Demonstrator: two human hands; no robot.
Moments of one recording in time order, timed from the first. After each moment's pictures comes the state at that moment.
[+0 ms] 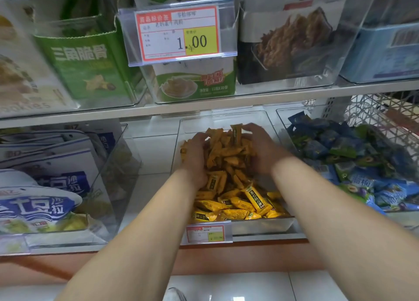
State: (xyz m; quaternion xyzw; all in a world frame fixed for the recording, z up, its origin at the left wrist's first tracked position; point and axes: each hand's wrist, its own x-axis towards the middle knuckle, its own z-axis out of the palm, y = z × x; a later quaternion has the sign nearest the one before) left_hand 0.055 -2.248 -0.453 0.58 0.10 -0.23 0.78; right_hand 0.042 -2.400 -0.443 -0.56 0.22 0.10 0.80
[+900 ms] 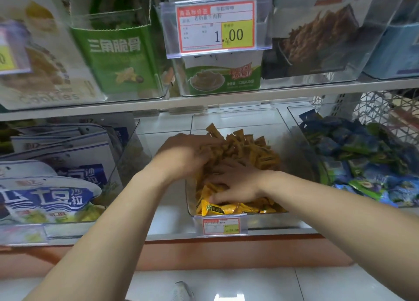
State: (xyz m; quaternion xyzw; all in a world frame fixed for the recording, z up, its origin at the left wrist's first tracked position) left_hand 0.027 -2.164 -0.400 0.93 -0.28 0.03 0.22; right_hand 0.006 -2.345 -0.469 -0.95 -0.23 0.19 0.04
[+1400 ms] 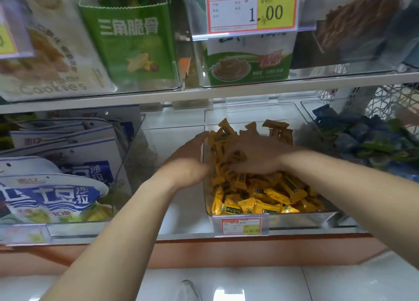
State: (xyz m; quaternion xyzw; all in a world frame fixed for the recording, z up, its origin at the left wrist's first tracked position) left_hand 0.034 -2.149 -0.430 0.93 -0.17 -0.11 0.30; right_hand 0.043 -2.365 -0.442 -0.96 -0.22 0.08 0.13
